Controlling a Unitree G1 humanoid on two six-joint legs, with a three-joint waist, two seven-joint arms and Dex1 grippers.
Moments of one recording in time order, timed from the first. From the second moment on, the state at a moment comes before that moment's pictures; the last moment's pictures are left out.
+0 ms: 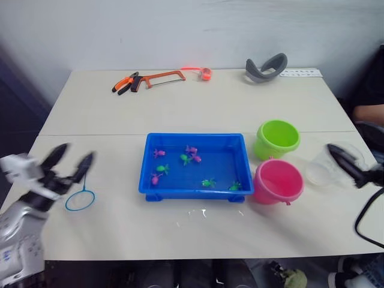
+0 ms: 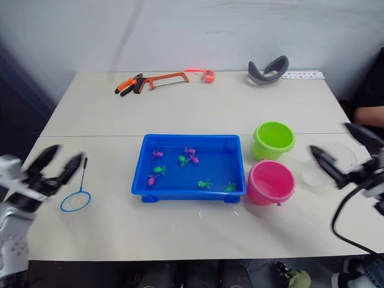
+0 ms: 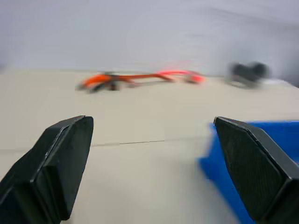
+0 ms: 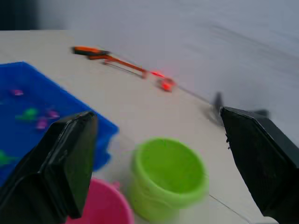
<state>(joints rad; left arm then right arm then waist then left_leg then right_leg) 0.06 0.47 0.74 -0.10 -0.67 0.24 -0.55 0.06 -0.77 -0.56 -0.28 0.67 0.09 0.93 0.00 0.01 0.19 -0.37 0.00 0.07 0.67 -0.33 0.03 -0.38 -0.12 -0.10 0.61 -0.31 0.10</state>
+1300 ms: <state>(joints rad) -0.39 0.65 0.35 0.14 -0.47 1.14 0.04 0.04 -0.62 -0.16 -0.43 0.59 -0.09 1.07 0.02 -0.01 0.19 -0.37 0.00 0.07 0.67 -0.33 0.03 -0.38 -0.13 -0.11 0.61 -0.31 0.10</state>
